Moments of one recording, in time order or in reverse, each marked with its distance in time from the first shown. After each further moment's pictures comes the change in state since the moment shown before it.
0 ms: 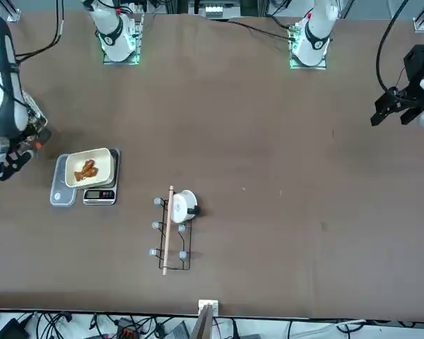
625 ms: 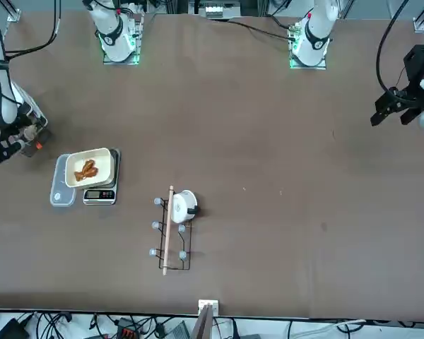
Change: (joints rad) arm -0.124 0.002 -0.007 -0.080 0.000 0.088 0.003
